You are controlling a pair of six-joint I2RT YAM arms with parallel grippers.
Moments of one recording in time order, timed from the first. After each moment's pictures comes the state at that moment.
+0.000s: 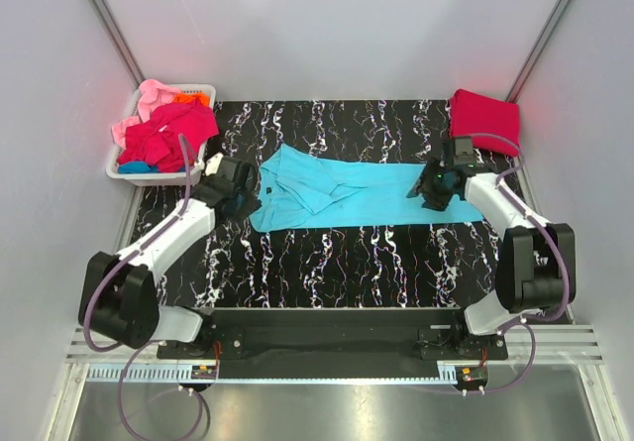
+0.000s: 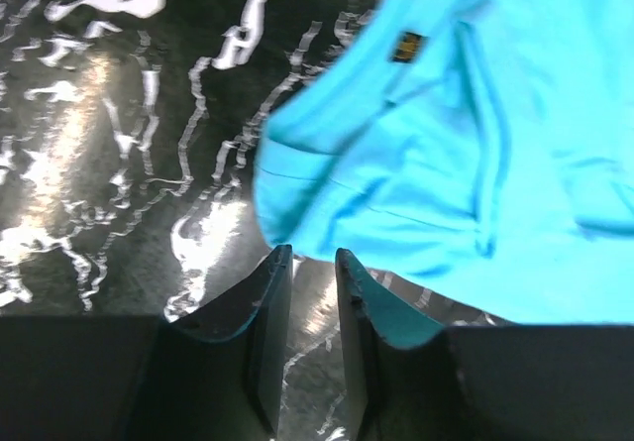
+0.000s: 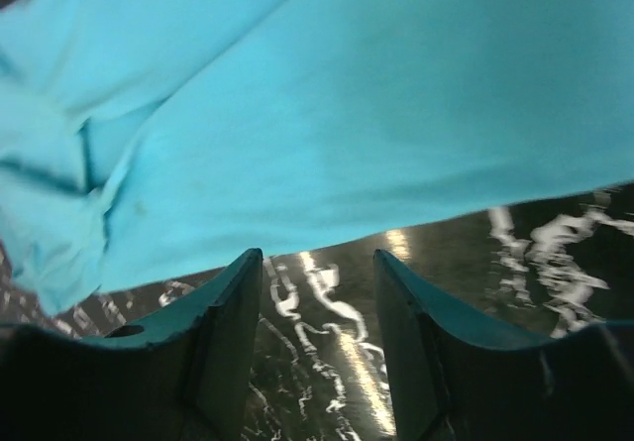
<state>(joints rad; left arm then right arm) -0.36 1.38 0.94 -0.57 -0.25 -0.92 0.05 1.56 1.06 -0.55 -0.10 0.62</state>
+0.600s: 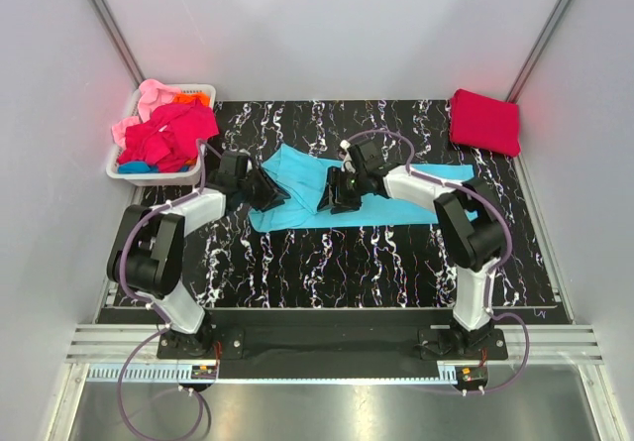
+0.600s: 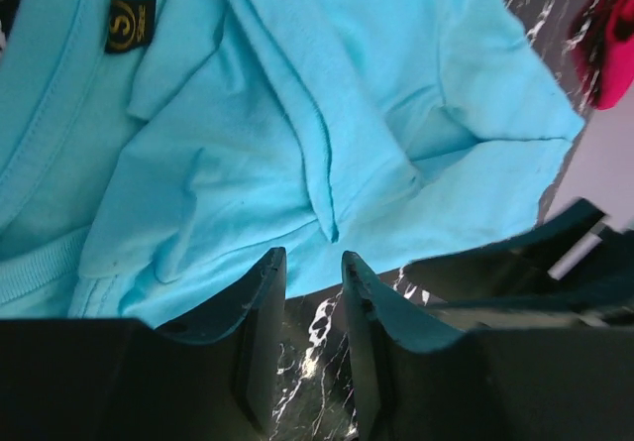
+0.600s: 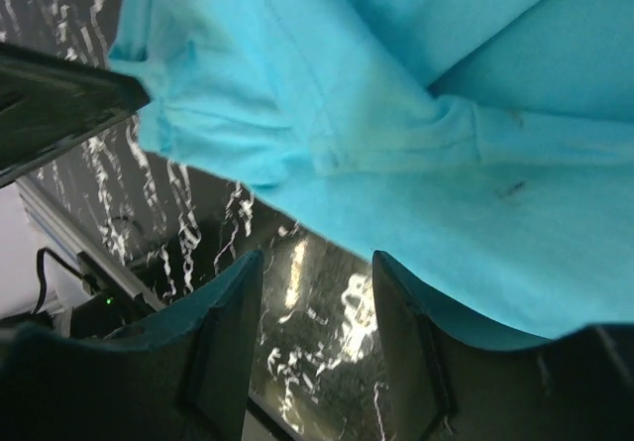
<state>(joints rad) -0.26 1.65 0.90 -0.05 0.34 -0.94 0.54 1.93 1.30 -0.29 -0.44 0.58</state>
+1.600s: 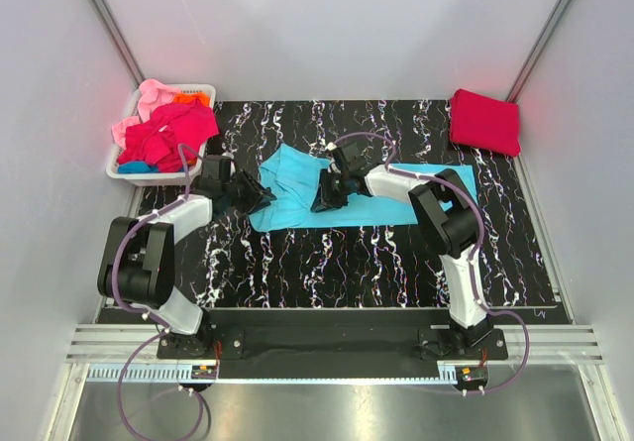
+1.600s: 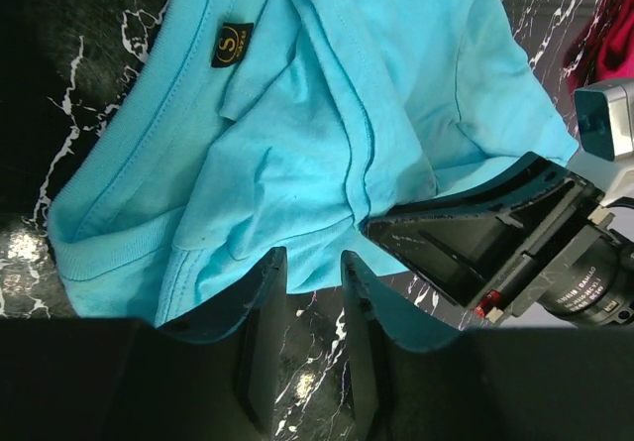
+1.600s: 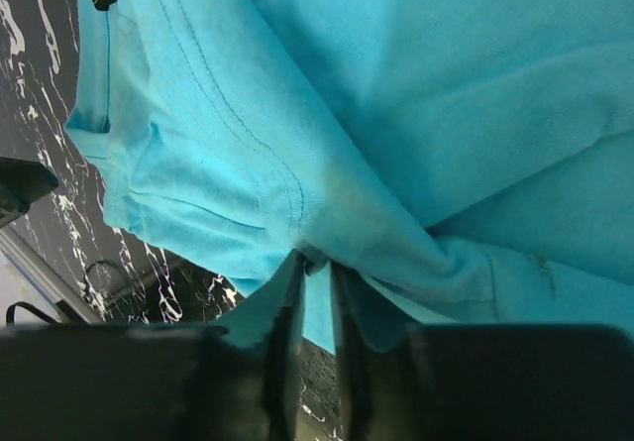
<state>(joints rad) -0.16 1.57 0.82 -0.06 0.37 -0.89 0.59 2.14 1.45 -0.23 -0.39 0.62</state>
